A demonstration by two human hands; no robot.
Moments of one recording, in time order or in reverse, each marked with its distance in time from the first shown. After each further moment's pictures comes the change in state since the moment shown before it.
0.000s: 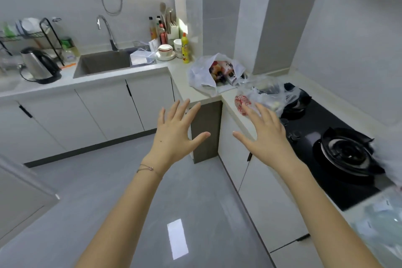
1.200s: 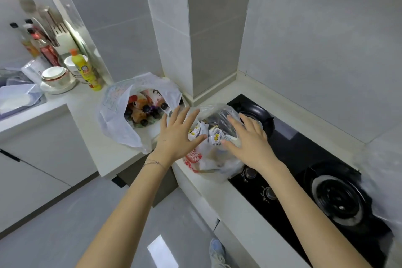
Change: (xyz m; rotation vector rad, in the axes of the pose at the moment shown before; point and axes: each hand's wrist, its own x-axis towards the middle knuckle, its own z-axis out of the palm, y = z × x) left_hand 0.458 0.074 0.229 -0.077 -0.241 0.292; right_hand 0.329 0.267 0.035 -0.044 -0.064 0.327
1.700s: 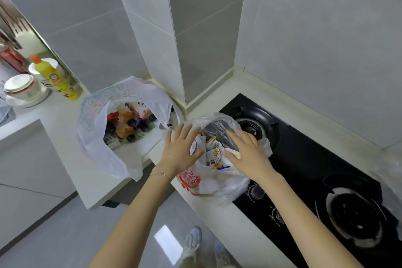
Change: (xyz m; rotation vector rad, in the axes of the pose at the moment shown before) left_hand 0.097 -0.031 0.075 -0.033 -0.217 0.044; right_hand 0.090 0.054 0.049 0.120 -0.140 0.077
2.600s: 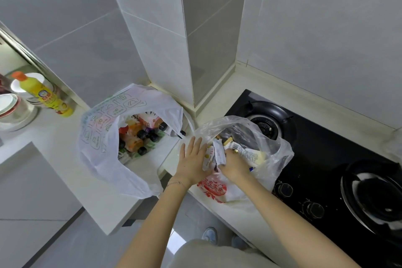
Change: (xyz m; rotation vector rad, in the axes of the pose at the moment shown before) left_hand 0.020 -0.065 0.038 0.004 -0.251 0.090; right_hand 0.075 -0.053 0.122 0.048 -0.094 0.428
